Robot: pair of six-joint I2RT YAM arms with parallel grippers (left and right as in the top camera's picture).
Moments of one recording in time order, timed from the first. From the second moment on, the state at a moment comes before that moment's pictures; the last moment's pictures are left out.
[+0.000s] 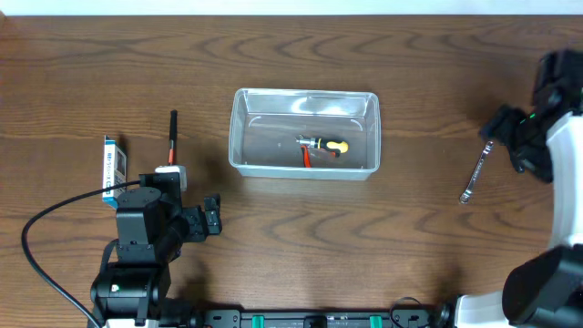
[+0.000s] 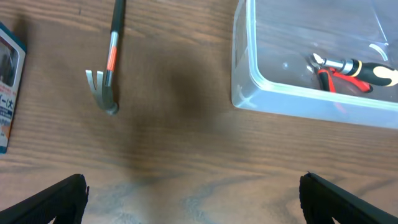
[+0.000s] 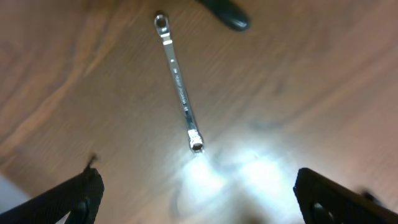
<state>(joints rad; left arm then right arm) -0.02 0.65 0.59 -0.75 0.12 -0.15 -0.26 1.63 1.41 -1.19 0.15 0.52</state>
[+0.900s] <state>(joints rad) -0.02 0.65 0.59 -0.75 0.12 -0.15 -0.27 1.75 0.94 -0.57 0.06 0.34</state>
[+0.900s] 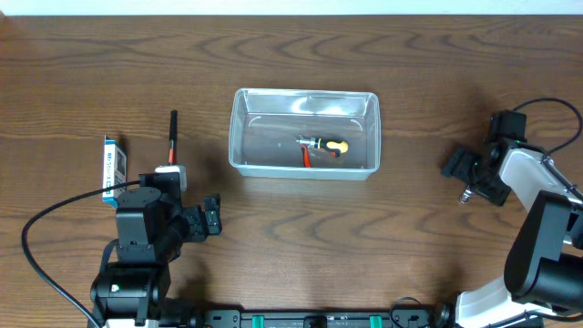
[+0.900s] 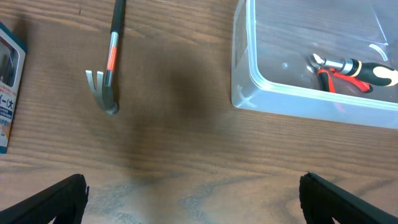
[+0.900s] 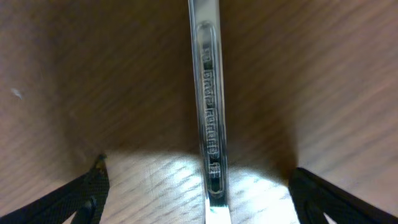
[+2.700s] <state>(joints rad) -0.02 0.65 0.59 -0.75 0.12 -0.15 -0.21 1.76 1.02 -0.67 0.03 0.21</state>
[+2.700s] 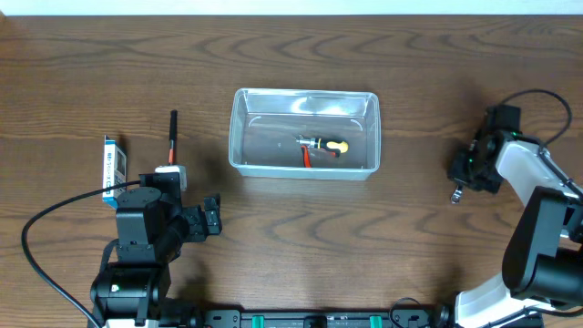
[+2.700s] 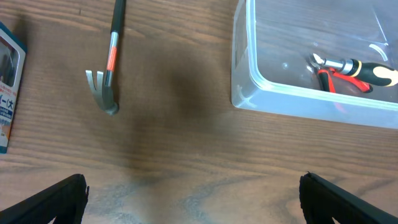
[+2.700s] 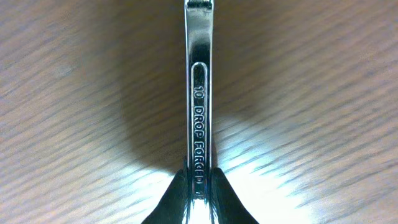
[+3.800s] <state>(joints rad) -0.02 0.65 0.59 -0.75 0.12 -0.15 0.49 1.99 1.45 -0.76 -0.12 -0.86</state>
